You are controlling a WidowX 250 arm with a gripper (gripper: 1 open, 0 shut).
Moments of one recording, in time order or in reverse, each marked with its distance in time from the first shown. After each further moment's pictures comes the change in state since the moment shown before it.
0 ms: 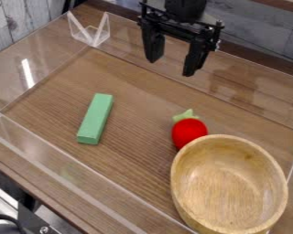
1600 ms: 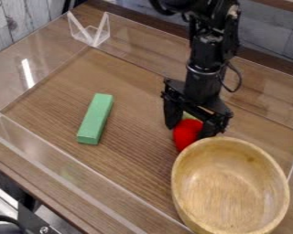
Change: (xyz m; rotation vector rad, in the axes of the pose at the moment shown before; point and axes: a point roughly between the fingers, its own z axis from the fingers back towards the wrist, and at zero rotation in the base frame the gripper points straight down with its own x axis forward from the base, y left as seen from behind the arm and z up) arm 0.001 -0.034 -0.102 0.020 0.010 -0.140
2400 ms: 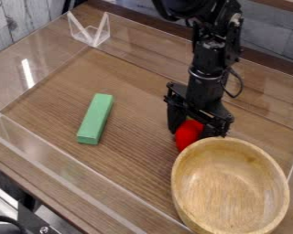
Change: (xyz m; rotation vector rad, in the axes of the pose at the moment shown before) arm 0.007 0.002 -0.009 0.019 -0.024 -0.038
